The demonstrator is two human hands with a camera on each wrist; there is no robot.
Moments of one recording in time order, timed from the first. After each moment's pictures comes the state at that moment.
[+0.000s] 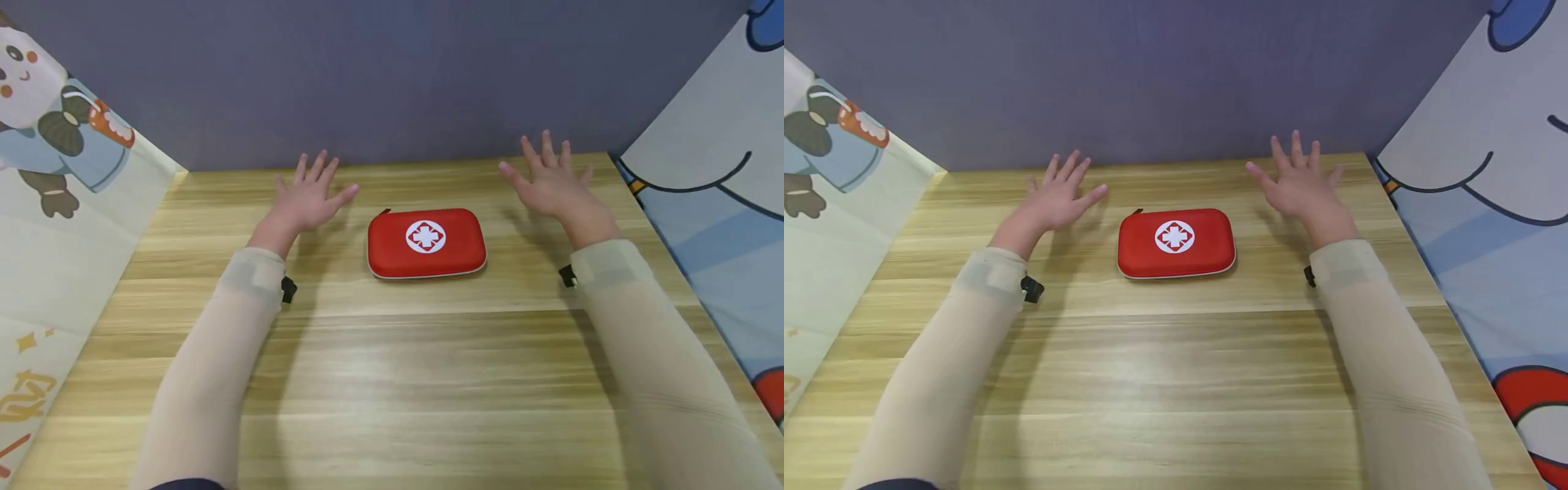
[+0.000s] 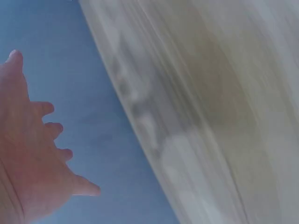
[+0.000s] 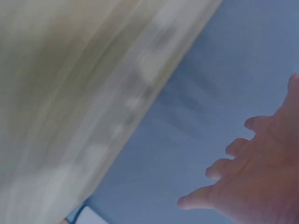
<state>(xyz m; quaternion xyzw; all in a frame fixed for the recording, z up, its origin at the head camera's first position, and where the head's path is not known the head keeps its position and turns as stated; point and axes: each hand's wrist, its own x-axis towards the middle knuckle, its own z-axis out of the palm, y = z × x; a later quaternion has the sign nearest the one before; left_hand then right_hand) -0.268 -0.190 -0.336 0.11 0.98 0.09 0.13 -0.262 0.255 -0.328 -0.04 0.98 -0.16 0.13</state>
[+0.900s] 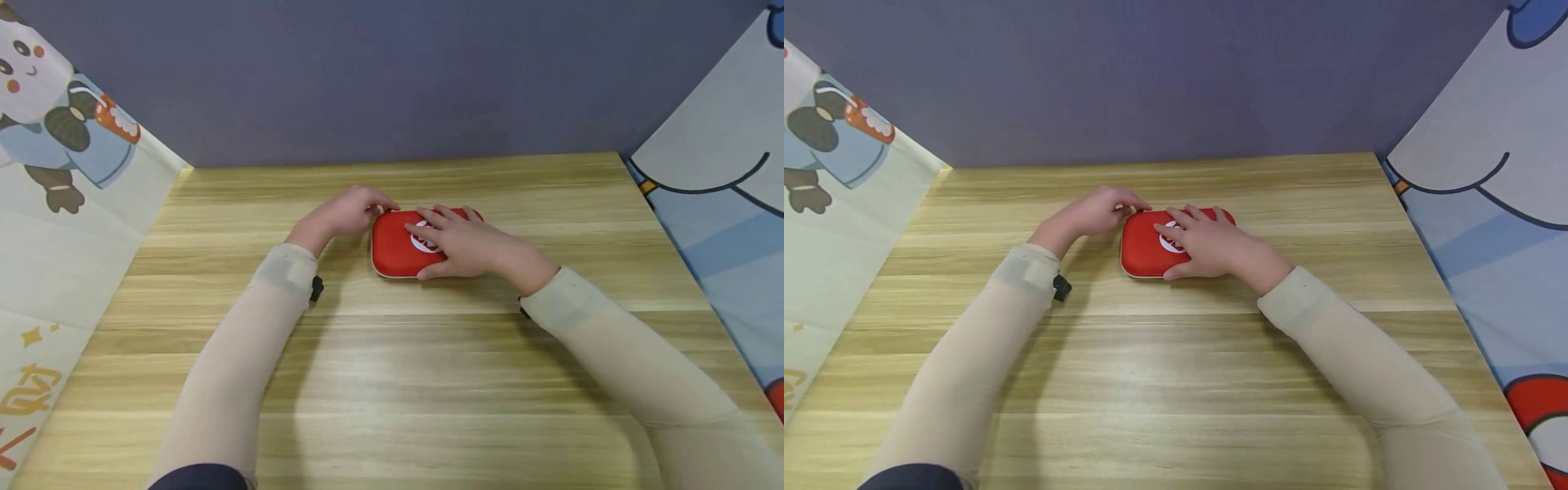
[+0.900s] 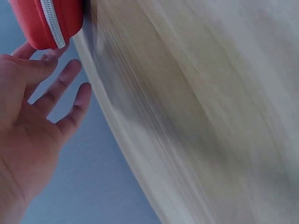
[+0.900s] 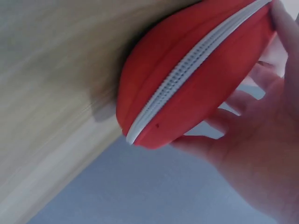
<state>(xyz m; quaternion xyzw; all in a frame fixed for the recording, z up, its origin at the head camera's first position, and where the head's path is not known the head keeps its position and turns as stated) -0.276 -0.140 -0.363 0.32 0.91 0.22 0.13 -0.196 0.125 -0.345 -0.34 0.92 -0.06 0.16</state>
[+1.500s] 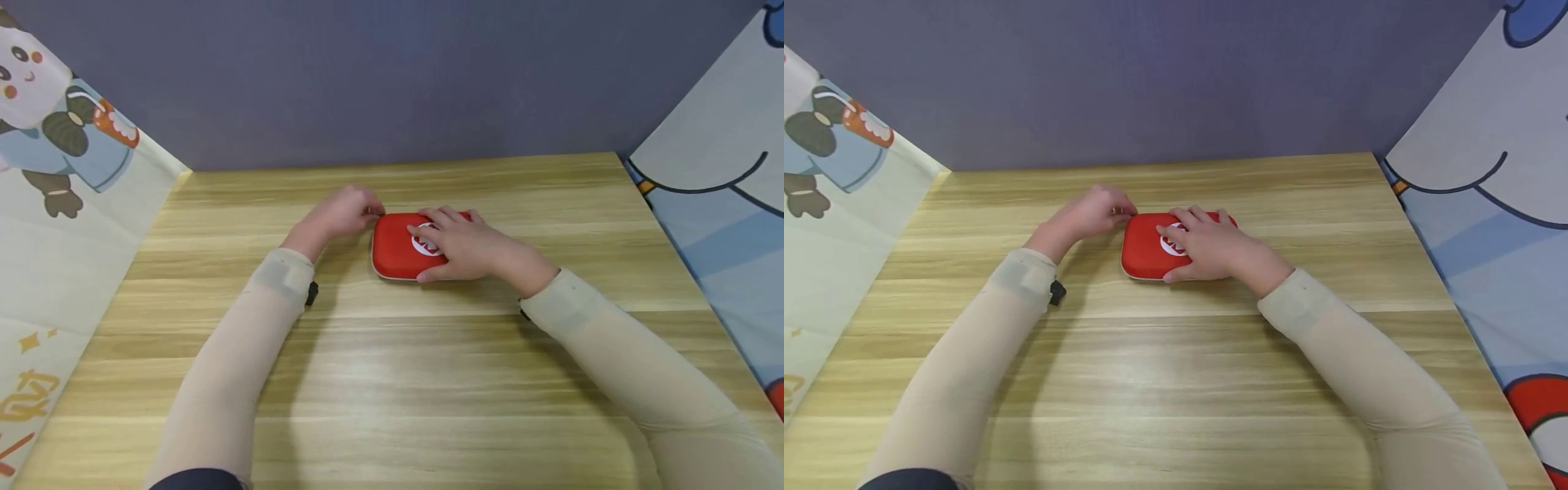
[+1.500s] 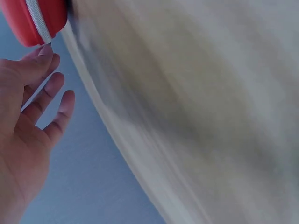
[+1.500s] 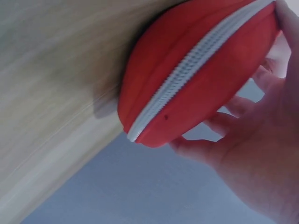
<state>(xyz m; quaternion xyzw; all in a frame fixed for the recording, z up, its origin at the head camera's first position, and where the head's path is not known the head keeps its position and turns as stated) -0.277 -0.143 -0.365 0.32 0.93 0.15 0.08 -0.196 0.128 -0.349 -0.33 0.93 -0.06 0.14</state>
